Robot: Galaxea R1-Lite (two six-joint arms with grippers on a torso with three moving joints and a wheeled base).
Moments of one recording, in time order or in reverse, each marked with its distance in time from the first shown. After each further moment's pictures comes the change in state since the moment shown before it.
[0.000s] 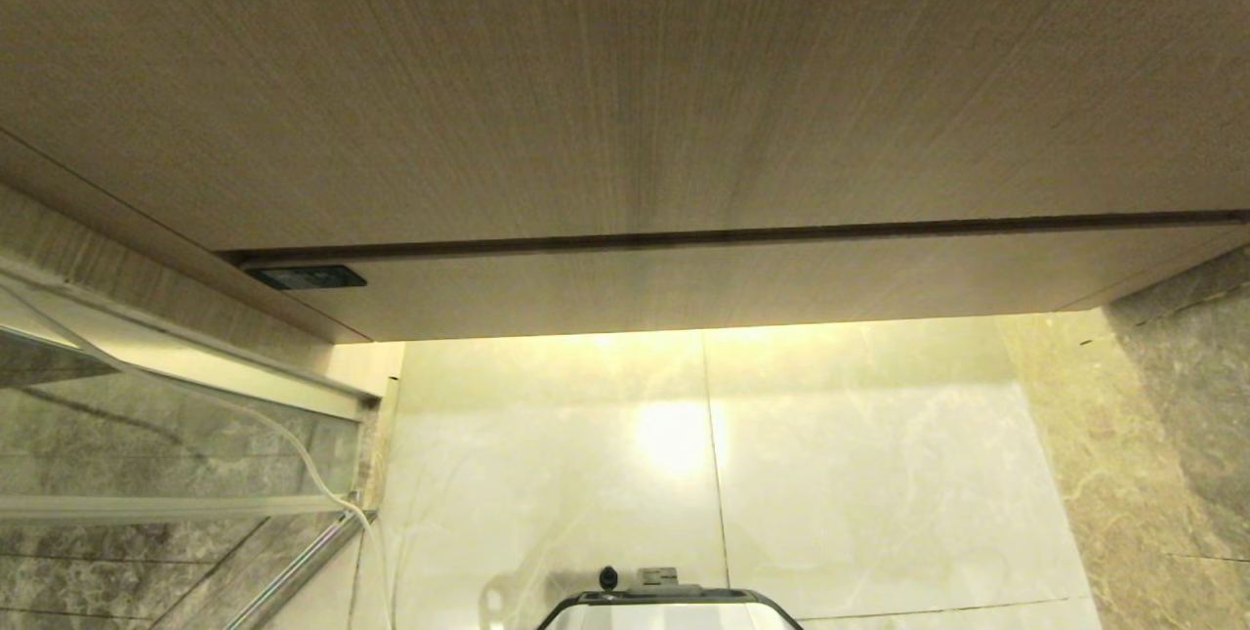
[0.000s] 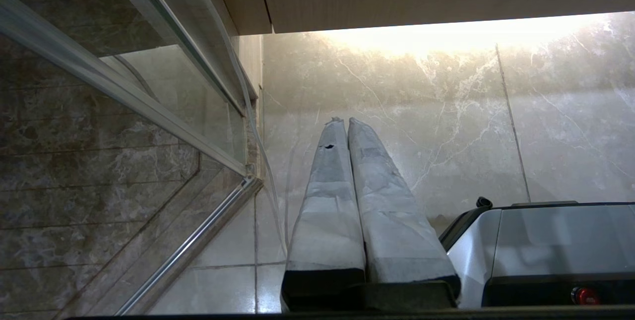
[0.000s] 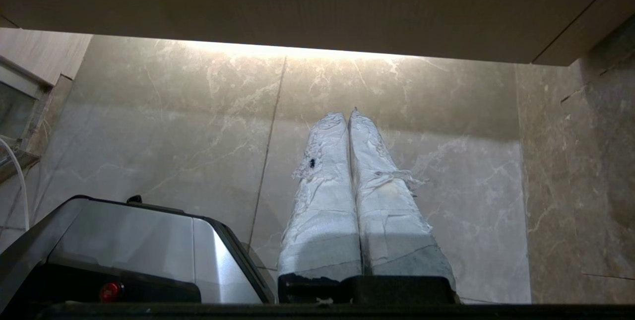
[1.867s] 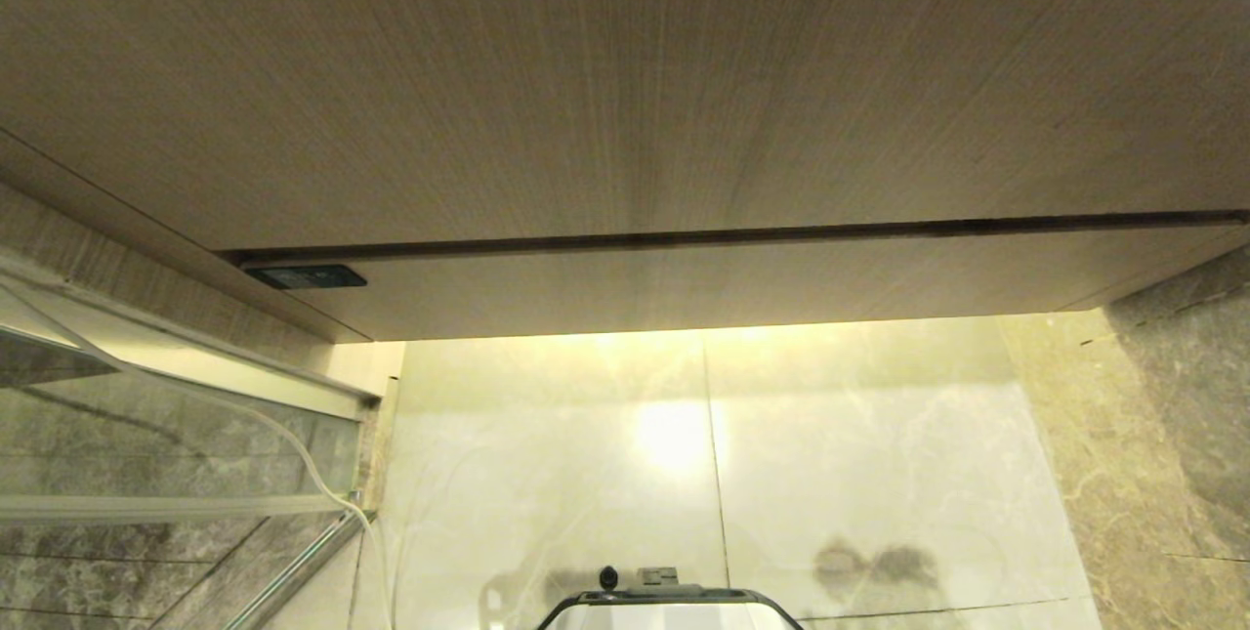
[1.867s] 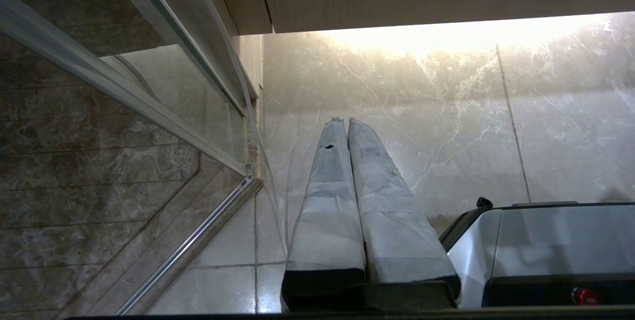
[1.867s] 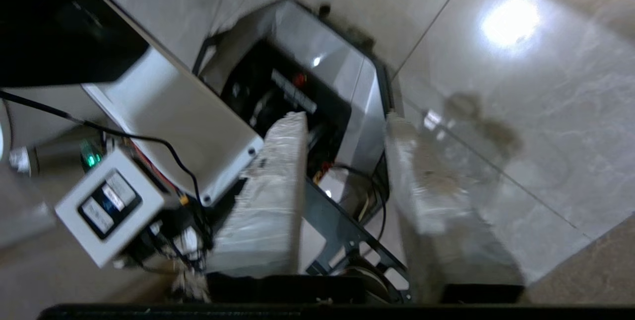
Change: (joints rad) left arm 0.000 0.000 0.000 0.000 0.000 0.000; right arm 0.057 0.871 -1.275 1.206 0.471 -0.264
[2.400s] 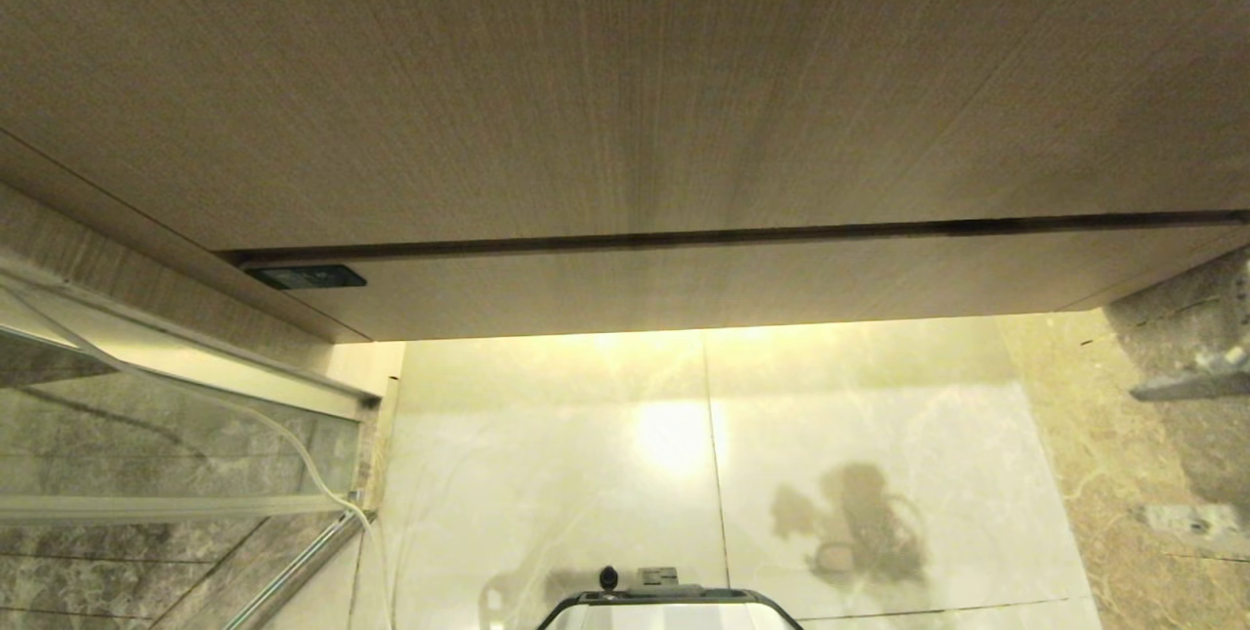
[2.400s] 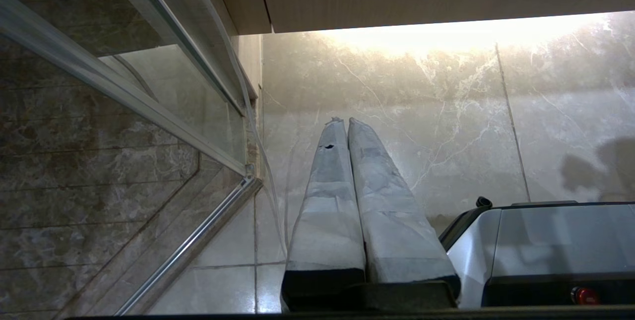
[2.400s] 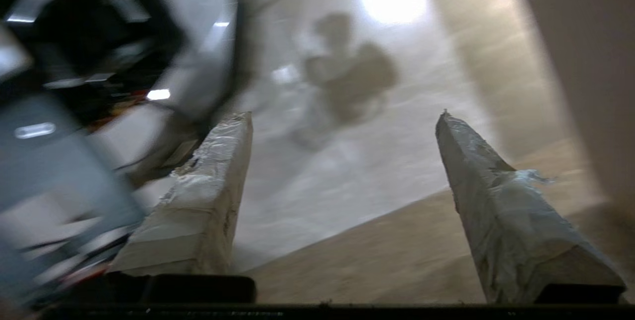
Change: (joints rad) left arm 0.000 0.000 0.000 0.000 0.000 0.000; right arm 0.024 0.296 0.167 -0.360 -0.304 -0.545
